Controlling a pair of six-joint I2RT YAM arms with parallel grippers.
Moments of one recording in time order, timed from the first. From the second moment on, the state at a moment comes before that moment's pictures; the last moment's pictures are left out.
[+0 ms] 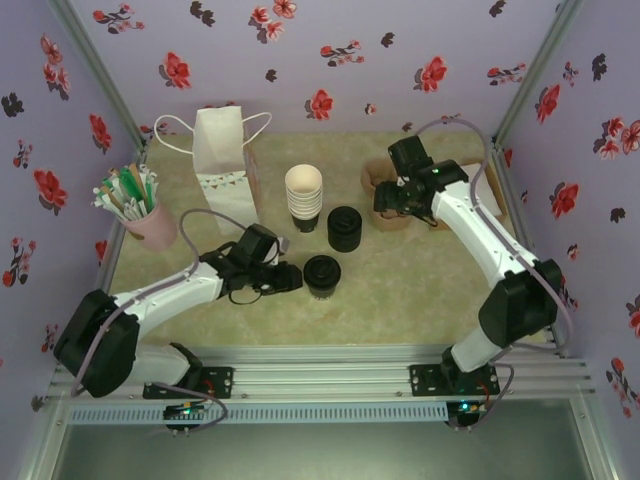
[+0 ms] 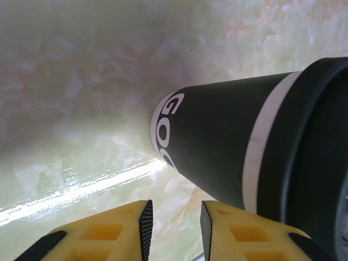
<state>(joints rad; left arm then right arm) -0.72 1.33 0.72 -0.36 0.35 -0.76 0.40 1.59 1.50 -1.02 0.10 0.42</state>
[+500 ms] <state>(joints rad) -0.73 1.31 0.72 -0.39 0.32 -0.75 0.31 1.88 1.71 -1.00 0.04 0.27</state>
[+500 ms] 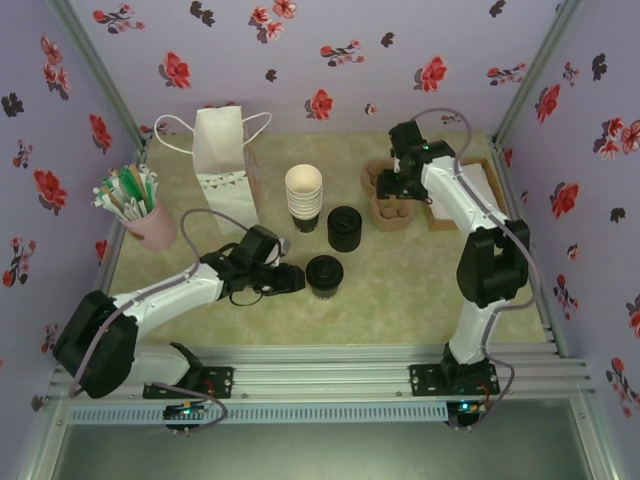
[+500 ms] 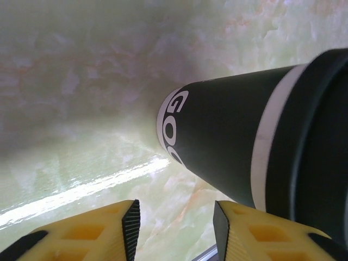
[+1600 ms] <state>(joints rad) -0.74 1.09 0.76 -0.54 0.16 -0.67 0.29 2.20 2.02 -1.10 0.03 0.16</state>
